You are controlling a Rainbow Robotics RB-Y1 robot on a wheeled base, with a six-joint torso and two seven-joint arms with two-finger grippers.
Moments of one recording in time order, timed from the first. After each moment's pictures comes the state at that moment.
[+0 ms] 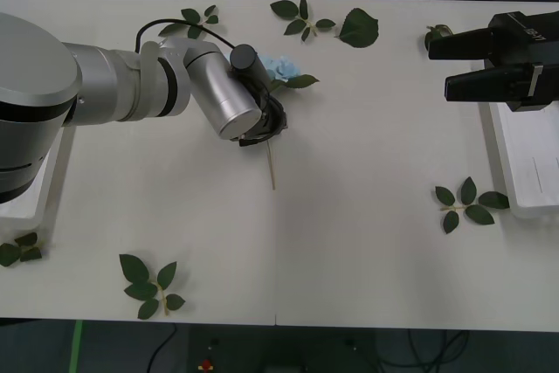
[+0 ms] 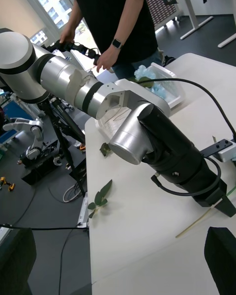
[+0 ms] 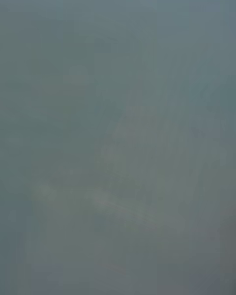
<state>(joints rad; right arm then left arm) -0.58 -1.33 0.47 -1.68 -2.68 1.06 2.71 -1.49 0.38 -1.92 -0.84 1.56 0.47 -0.46</state>
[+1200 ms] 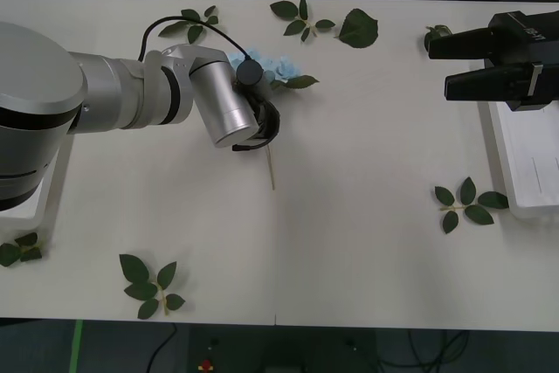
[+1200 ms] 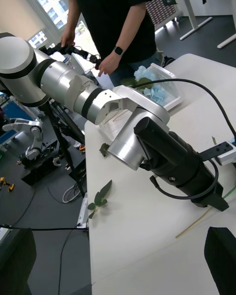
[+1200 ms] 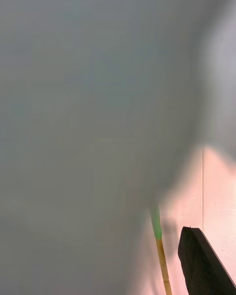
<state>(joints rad) -0.58 -1.33 0.47 -1.68 -2.68 1.06 2.71 -1.47 0.37 -1.92 -0.84 1.38 0.49 -0.46</state>
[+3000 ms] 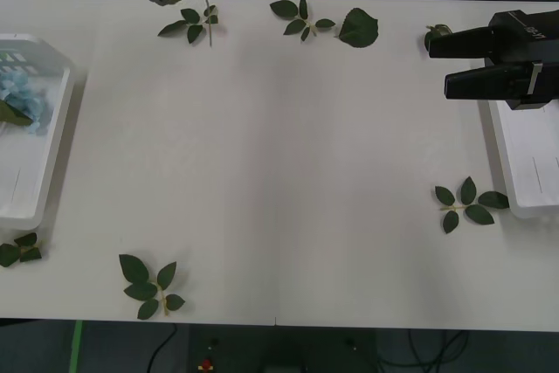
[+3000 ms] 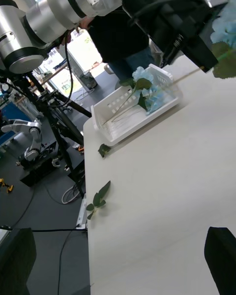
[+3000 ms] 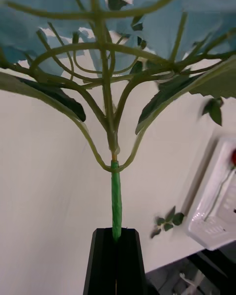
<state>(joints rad) -0.58 -1.33 0.47 -1.68 -2.68 1.06 2.71 -1.48 0.71 -0.76 -0.69 1.69 1.25 -1.12</state>
